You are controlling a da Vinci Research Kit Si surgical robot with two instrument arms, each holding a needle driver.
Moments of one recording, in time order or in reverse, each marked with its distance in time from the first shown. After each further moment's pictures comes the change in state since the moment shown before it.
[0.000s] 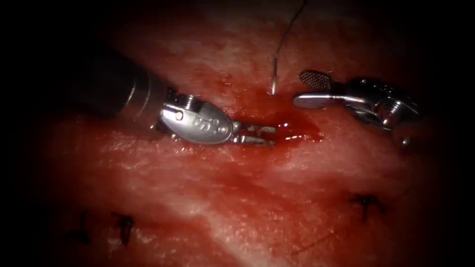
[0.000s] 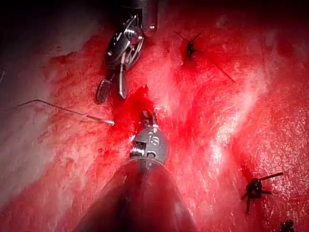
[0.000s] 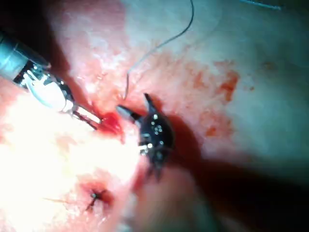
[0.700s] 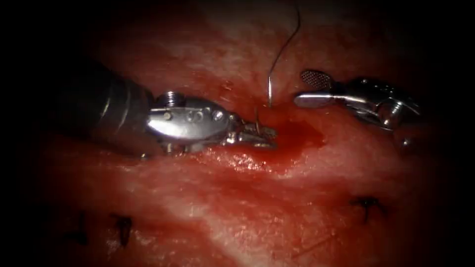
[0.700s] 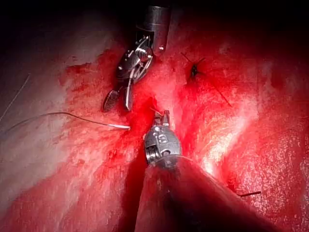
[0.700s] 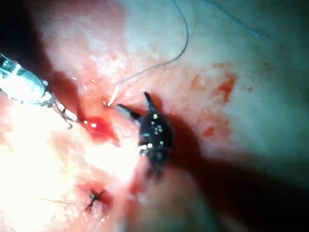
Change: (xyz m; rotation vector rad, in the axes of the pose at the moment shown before) right arm 0.000 0.000 0.000 0.019 -0.003 -0.001; left arm 0.008 0.002 -0.004 -0.155 0.108 -0.571
